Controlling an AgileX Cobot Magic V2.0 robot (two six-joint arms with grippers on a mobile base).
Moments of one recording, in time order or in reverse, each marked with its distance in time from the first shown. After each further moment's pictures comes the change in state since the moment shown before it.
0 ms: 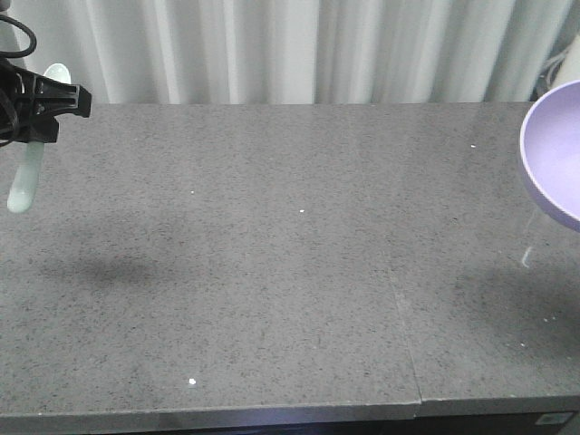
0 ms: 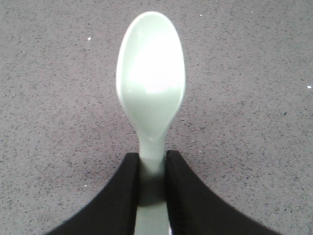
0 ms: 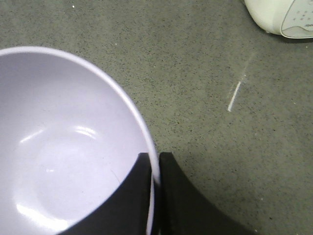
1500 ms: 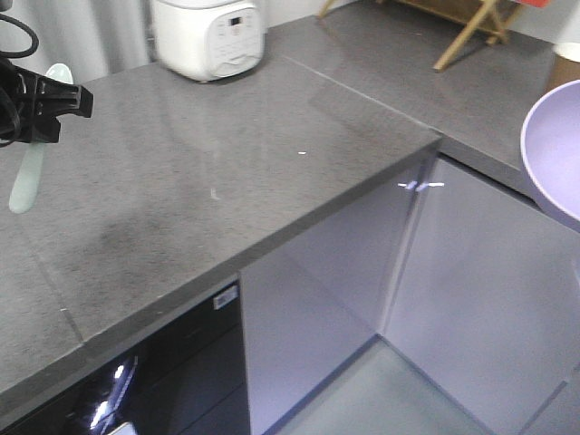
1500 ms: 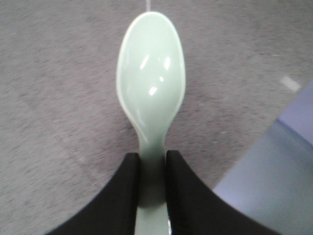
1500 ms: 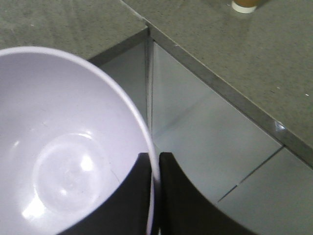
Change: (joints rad) left arm 0.000 0.000 0.000 0.001 0.001 0.000; right arm 0.000 0.000 0.000 0.000 0.000 0.000
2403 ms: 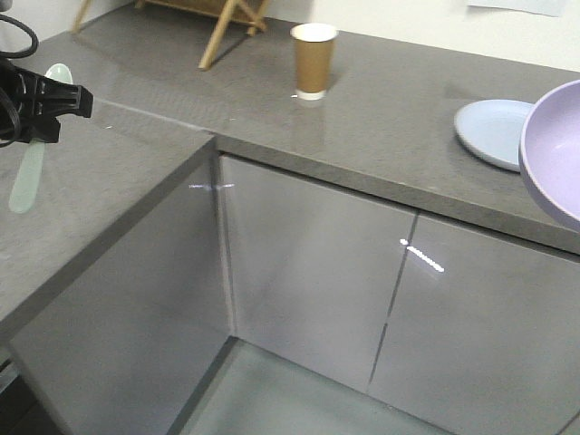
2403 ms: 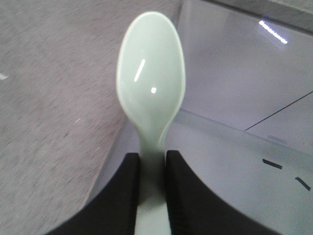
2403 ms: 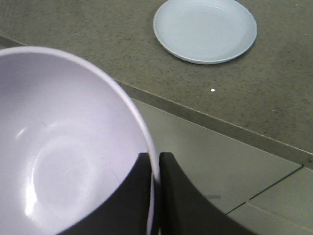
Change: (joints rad) left arm 0.000 0.000 0.000 0.000 0.000 0.000; right arm 0.000 0.000 0.000 -0.001 0.000 0.000
